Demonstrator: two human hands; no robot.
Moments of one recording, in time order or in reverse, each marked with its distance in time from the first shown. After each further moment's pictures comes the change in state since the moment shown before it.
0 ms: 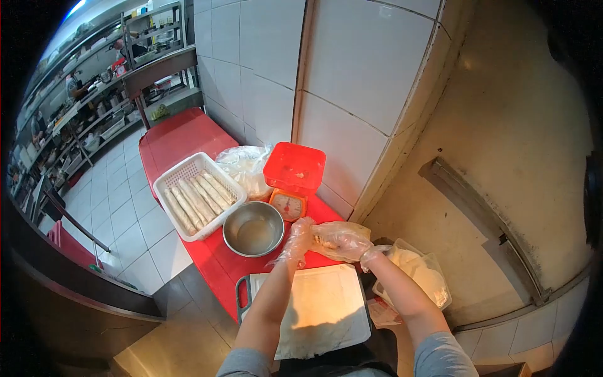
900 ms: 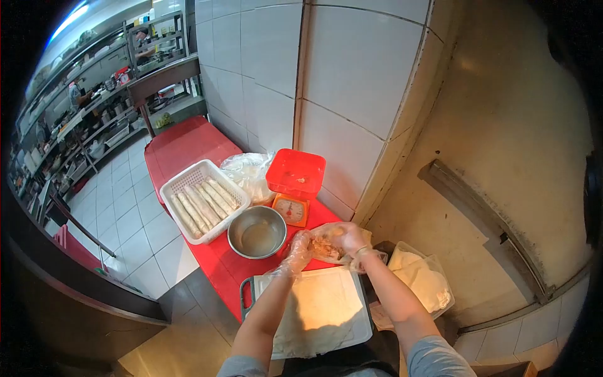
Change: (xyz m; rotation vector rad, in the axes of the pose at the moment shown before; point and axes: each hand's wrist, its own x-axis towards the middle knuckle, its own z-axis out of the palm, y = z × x) left_hand -0.043 0.004 -0.019 -0.036 -0.055 0.057; right_hand 0.002 0.004 0.015 0.537 0.266 0.625
